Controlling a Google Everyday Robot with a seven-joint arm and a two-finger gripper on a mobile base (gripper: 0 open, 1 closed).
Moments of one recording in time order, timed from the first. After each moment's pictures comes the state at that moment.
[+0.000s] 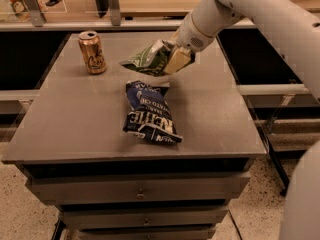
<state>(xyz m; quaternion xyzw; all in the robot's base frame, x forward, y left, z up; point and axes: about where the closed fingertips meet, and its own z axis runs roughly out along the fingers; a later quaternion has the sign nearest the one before) 0.686 -0.040 0.881 -0.65 0.69 0.09 0.30</state>
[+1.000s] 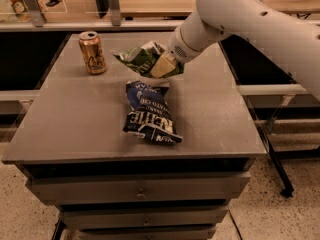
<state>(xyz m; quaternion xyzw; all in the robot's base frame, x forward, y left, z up) 0.675 -0.019 0.871 -0.50 0.80 0.09 0.33</state>
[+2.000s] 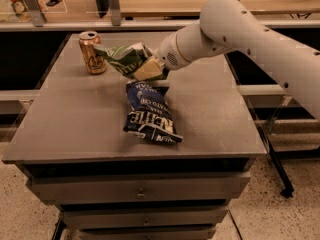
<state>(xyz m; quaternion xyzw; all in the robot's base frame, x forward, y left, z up) 0.667 0.027 0.868 -0.49 0.75 0.22 0.39</state>
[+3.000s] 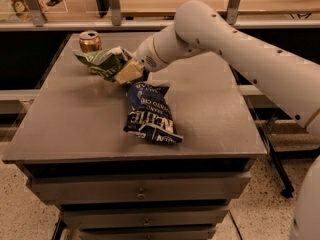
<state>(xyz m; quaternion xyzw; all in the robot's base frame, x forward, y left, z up) 0.673 0.085 0.857 -0.53 0.72 0.23 0.38</state>
